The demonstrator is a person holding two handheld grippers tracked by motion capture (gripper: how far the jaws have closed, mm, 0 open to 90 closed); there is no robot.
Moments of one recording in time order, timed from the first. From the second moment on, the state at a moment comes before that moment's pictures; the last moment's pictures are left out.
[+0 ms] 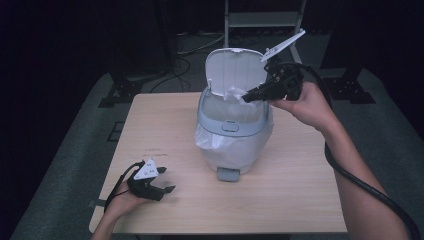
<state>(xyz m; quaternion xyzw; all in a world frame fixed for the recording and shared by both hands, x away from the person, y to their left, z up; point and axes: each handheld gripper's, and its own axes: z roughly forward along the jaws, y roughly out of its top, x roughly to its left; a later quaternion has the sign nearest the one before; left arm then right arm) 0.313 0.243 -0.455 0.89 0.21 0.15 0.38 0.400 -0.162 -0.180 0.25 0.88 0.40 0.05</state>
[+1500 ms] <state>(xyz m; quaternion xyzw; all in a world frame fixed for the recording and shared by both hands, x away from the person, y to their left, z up) 0.313 0.244 -0.456 0.89 0.22 0.15 0.38 0.419 -0.182 -0.208 0.29 0.87 0.39 0.05</state>
